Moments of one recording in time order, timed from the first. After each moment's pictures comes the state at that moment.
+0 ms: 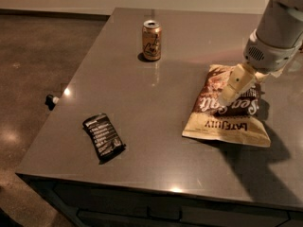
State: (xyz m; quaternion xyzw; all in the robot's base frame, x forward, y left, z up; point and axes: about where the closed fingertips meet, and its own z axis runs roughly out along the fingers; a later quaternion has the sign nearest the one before) arm 0.515 -0.262 0.894 -0.24 0.97 -0.03 0.07
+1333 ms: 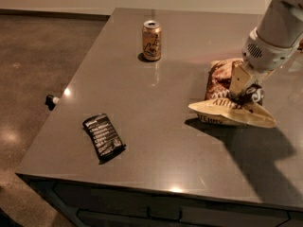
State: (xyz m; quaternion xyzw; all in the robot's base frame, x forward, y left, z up) arm 0.521 -0.250 0.893 -0.21 0.97 0.02 0.08
